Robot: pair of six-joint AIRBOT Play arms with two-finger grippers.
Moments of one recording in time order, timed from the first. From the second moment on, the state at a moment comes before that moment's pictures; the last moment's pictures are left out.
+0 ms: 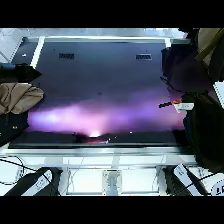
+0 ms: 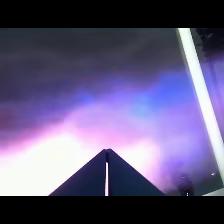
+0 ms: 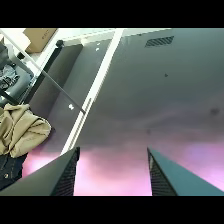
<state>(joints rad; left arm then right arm) 0.20 -1.04 1.49 1.05 -1.37 -1.26 -0.83 -0.96 1.88 -0.34 1.73 1.42</state>
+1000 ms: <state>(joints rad) 0.47 -1.36 1.49 1.61 -1.03 -1.63 -0.83 -0.97 1.88 -0.35 1.66 1.41</state>
